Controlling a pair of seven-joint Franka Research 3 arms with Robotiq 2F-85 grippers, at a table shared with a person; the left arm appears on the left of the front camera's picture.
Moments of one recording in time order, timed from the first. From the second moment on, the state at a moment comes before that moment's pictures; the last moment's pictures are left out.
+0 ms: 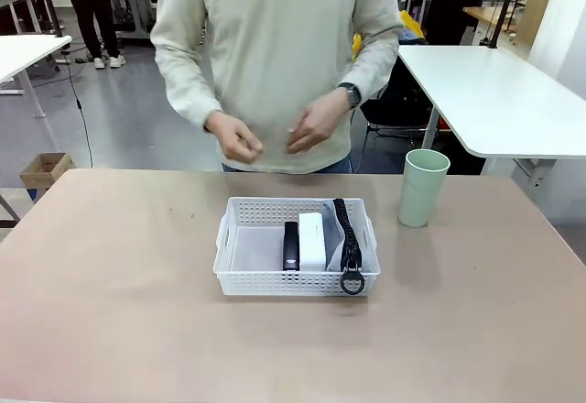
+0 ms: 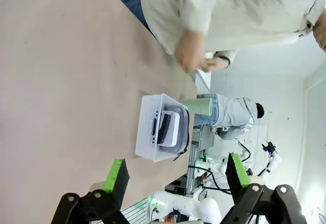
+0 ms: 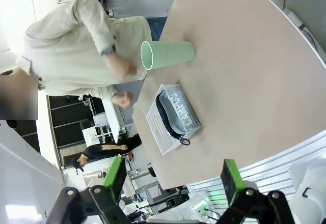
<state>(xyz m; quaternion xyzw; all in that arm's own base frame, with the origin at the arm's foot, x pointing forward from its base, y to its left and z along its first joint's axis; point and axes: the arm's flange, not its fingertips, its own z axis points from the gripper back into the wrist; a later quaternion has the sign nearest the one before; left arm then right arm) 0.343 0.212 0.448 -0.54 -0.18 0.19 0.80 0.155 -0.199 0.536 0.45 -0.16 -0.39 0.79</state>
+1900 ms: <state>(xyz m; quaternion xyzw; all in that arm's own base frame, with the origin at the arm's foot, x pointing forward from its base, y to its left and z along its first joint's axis) 0.342 0.212 0.447 -0.54 -0.18 0.20 0.80 0.367 -0.055 0.468 0.25 -0.33 0.26 0.87</state>
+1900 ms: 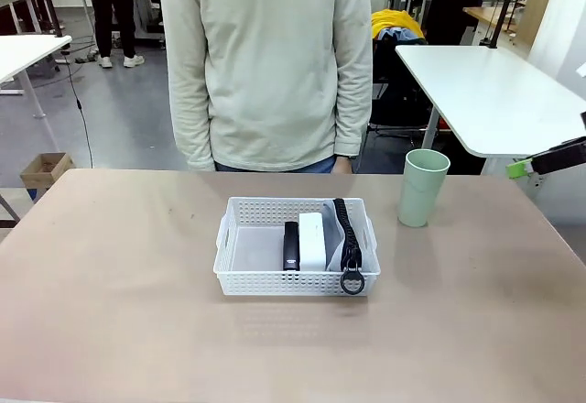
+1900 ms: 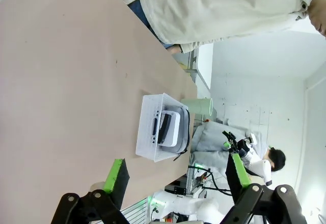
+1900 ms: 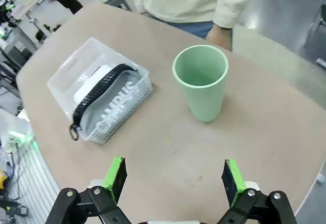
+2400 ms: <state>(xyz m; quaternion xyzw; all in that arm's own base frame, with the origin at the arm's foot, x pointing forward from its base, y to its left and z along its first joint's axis) 0.342 0.212 0.447 -0.54 -0.18 0.20 0.80 0.366 -0.060 0.488 0.20 -0.38 0.30 0.85</state>
